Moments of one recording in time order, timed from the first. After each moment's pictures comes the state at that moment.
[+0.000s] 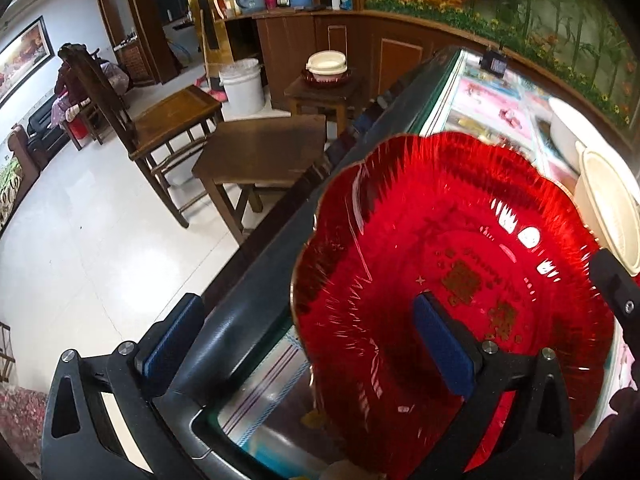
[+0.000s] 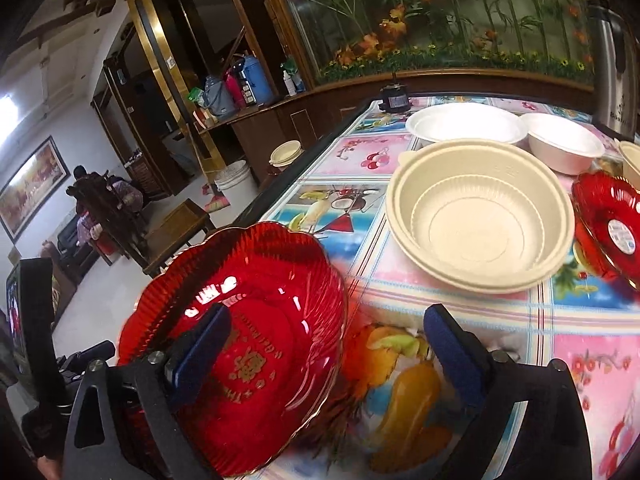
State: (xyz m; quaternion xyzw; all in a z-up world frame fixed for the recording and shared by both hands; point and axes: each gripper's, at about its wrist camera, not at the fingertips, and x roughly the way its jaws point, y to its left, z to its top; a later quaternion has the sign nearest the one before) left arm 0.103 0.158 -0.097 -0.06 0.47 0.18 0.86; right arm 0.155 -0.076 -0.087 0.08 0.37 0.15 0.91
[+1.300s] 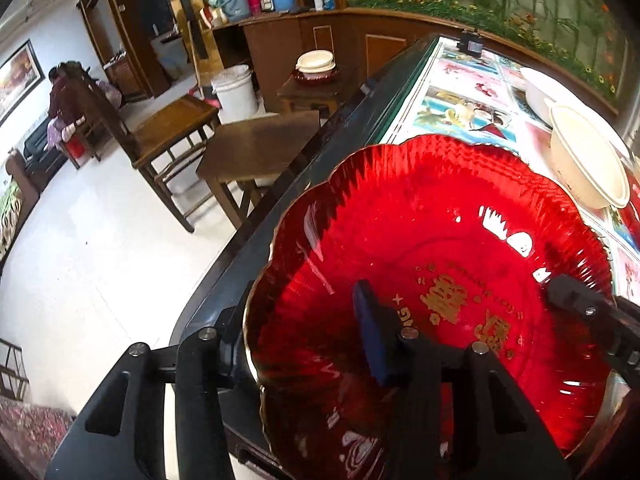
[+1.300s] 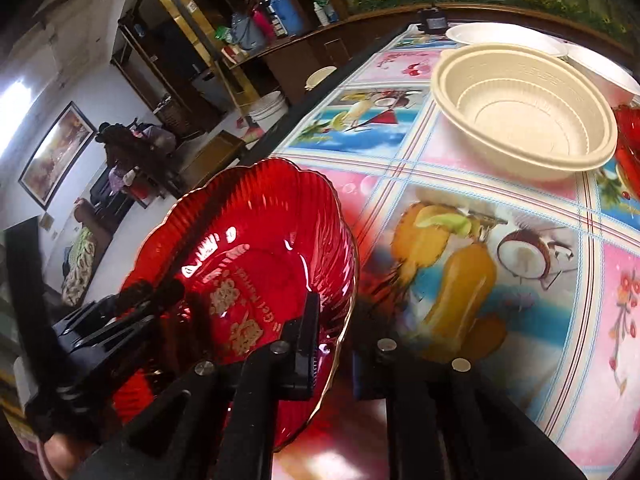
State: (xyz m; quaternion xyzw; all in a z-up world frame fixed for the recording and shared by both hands) left arm 0.060 0.148 -0.084 -0.02 0.46 0.16 0.87; right arm 0.125 -0.065 -0.114 0.08 0.48 0.23 0.84
